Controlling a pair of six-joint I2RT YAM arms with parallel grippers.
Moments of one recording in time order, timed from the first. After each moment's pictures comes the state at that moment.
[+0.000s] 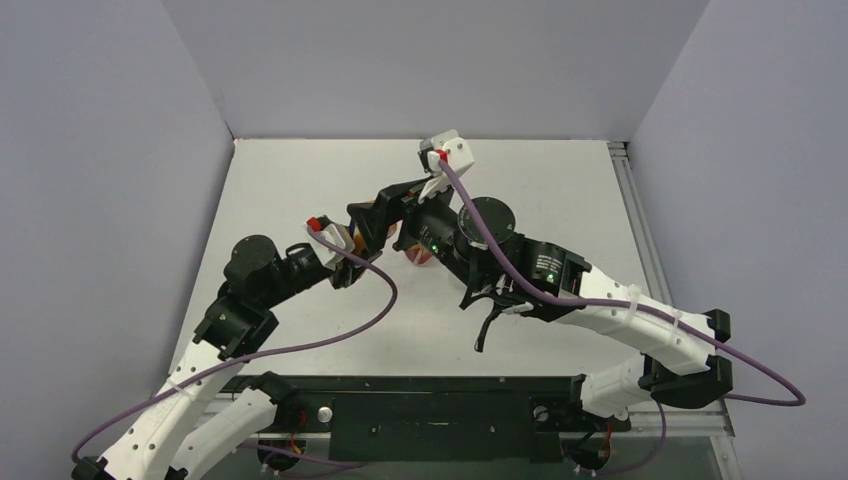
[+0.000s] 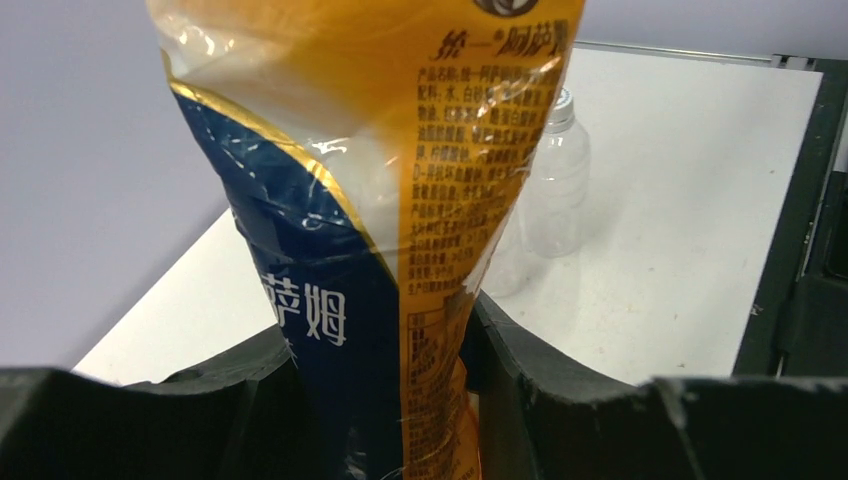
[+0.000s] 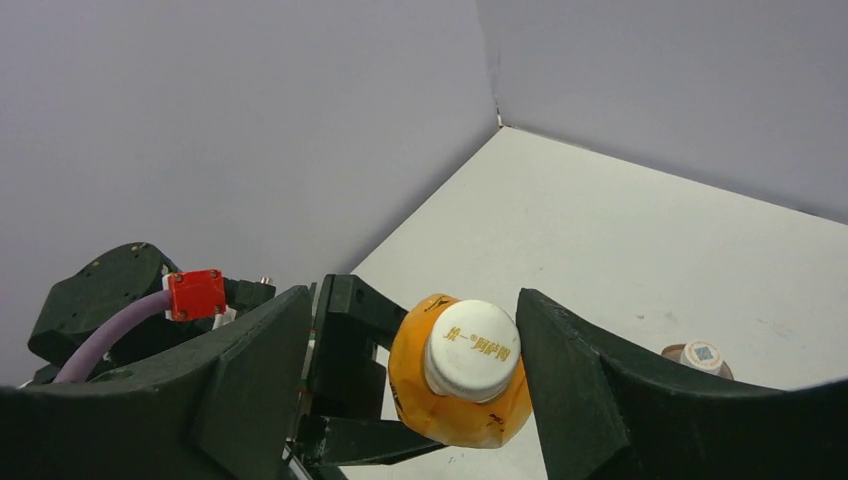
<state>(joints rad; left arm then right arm) -0.54 0.72 0.84 -0.16 0.44 0.24 1.26 1.38 1.71 -0.29 0.48 0.28</state>
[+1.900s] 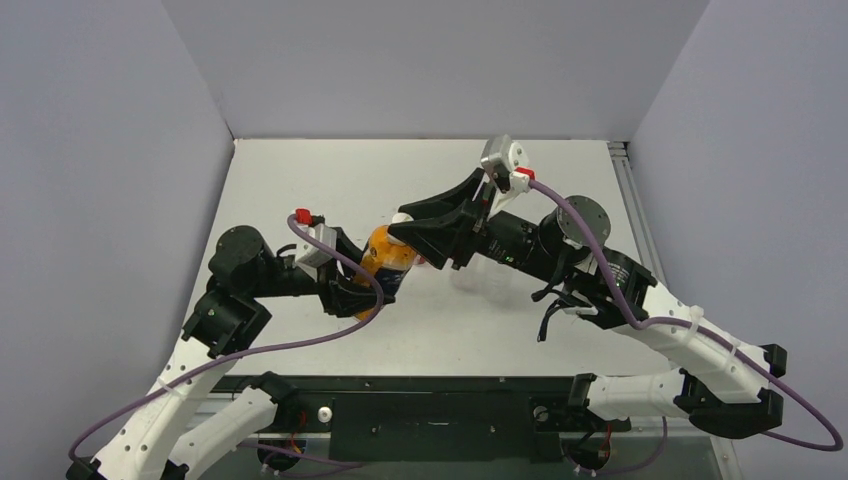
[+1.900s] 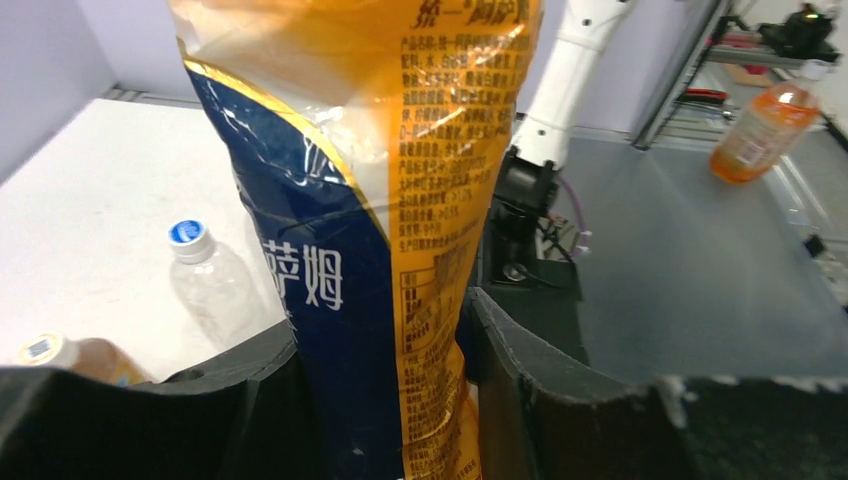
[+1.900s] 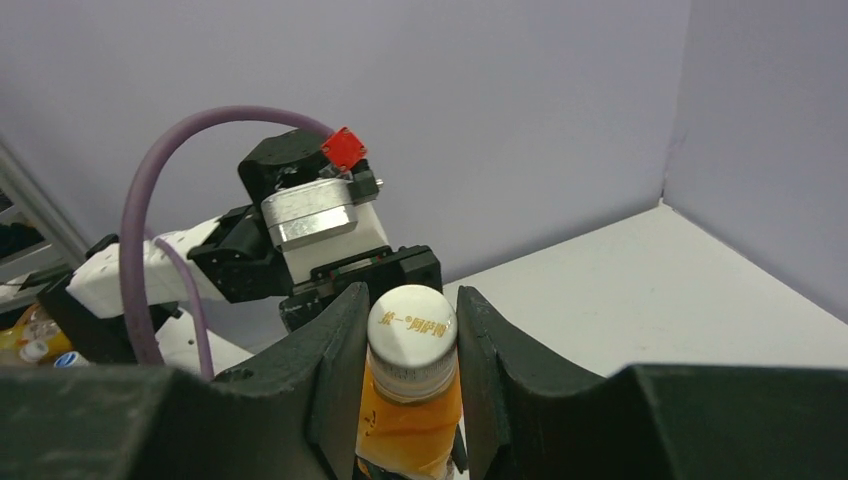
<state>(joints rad) -0.54 0.76 0.97 -0.17 0.95 -0.12 1.12 1.14 1.50 -0.15 -0.10 0.22</state>
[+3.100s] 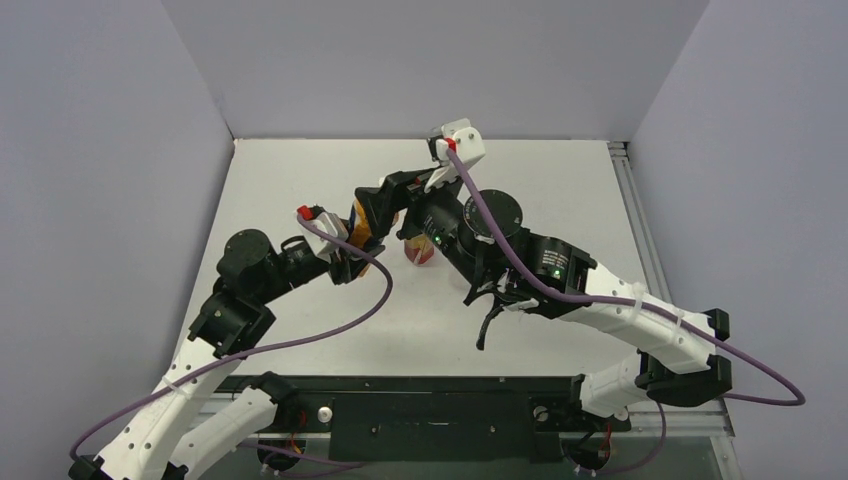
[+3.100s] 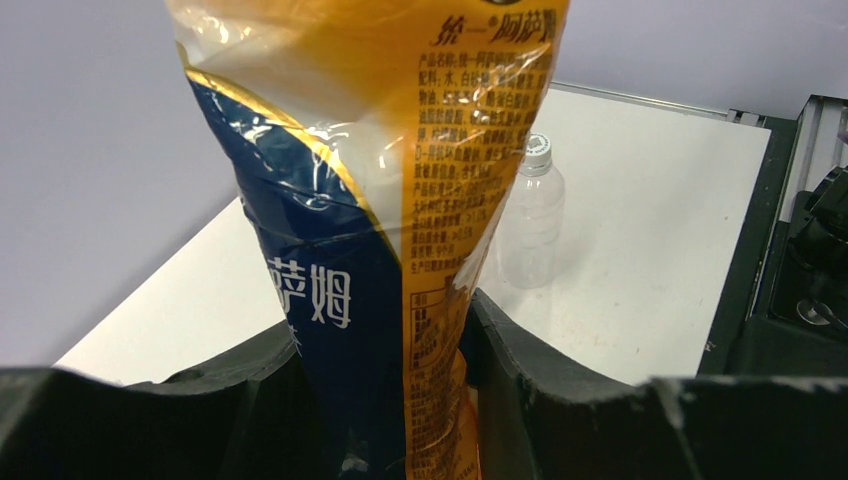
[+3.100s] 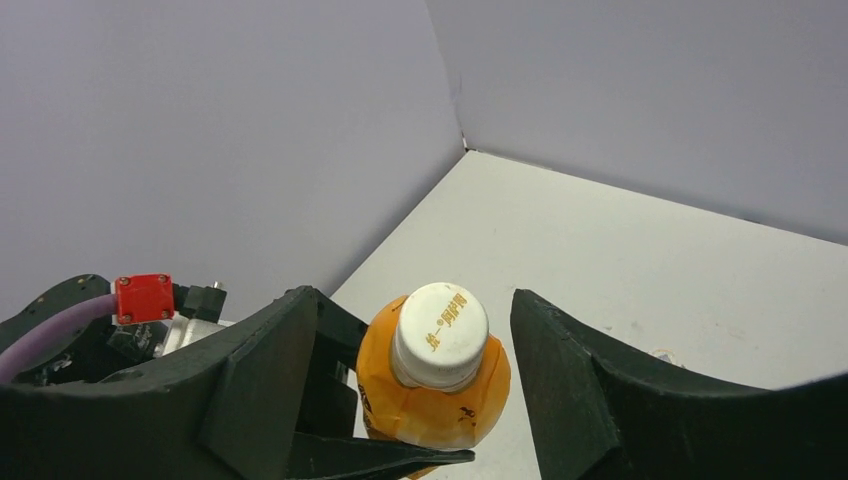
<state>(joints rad) -0.54 0.75 0.91 -0.16 0.45 0.14 1.28 1.40 1.80 -0.31 0.58 0.25</state>
